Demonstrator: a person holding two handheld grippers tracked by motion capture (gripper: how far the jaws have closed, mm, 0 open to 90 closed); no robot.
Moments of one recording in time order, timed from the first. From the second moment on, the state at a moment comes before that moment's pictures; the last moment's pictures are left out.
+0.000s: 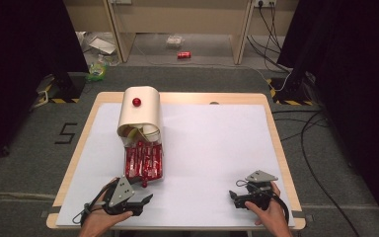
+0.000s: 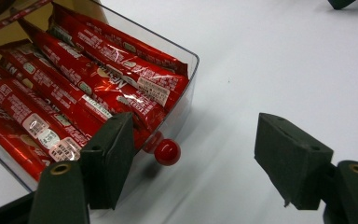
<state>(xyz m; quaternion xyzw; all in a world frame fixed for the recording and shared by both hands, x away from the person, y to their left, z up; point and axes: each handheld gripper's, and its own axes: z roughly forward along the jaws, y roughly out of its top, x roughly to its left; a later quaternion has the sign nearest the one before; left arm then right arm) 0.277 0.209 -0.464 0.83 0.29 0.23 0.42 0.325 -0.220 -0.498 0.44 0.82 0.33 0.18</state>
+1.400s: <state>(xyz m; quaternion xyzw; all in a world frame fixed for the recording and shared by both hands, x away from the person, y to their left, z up) 0.272 0.217 -0.450 0.82 0.32 0.21 0.43 0.325 -0.220 -0.498 0.44 0.82 0.33 0.18</state>
